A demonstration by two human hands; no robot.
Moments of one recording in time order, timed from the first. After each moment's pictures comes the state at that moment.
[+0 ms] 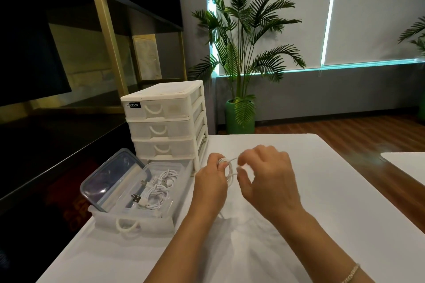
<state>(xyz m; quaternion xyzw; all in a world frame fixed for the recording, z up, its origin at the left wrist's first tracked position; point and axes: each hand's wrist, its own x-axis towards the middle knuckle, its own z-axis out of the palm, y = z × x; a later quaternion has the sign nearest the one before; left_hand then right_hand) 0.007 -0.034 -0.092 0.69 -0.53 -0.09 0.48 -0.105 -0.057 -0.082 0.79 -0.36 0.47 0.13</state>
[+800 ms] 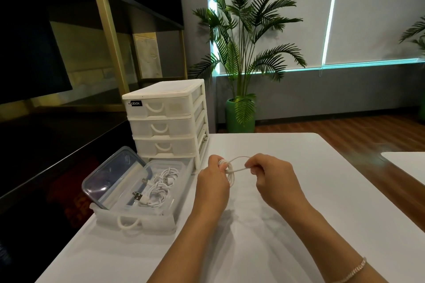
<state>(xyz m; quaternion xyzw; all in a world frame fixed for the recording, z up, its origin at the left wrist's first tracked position) 0.005 -0.036 -0.098 0.72 -0.51 -0.10 0.47 -0.115 -0.068 -0.080 0.80 -0.45 0.37 -0.14</state>
